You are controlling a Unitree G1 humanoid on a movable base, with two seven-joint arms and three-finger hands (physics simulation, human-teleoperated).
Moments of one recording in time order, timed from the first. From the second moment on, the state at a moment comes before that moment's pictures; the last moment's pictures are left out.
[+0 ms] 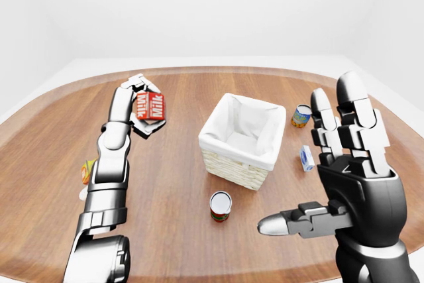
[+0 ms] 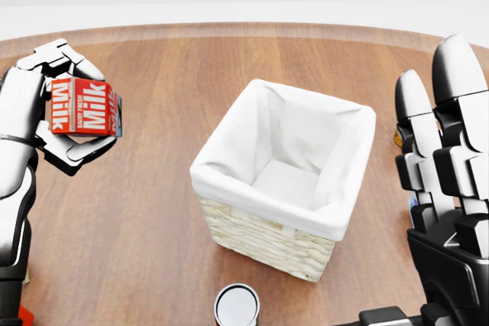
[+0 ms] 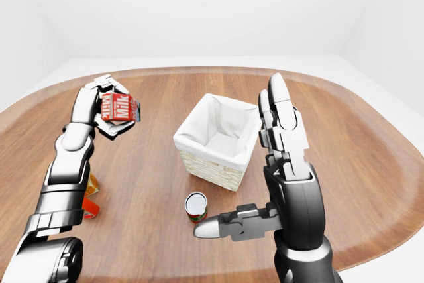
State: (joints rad) left arm -0.59 0.32 0.17 0.30 0.23 0.07 -0.09; right arm 0.28 -0.02 0.09 -1.05 -0.12 0.09 0.16
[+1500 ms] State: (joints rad) left arm -0.85 0.10 0.03 0.24 0.19 0.09 -0.21; right arm 0.28 -0.02 0.08 -1.05 -0.11 0.09 0.16
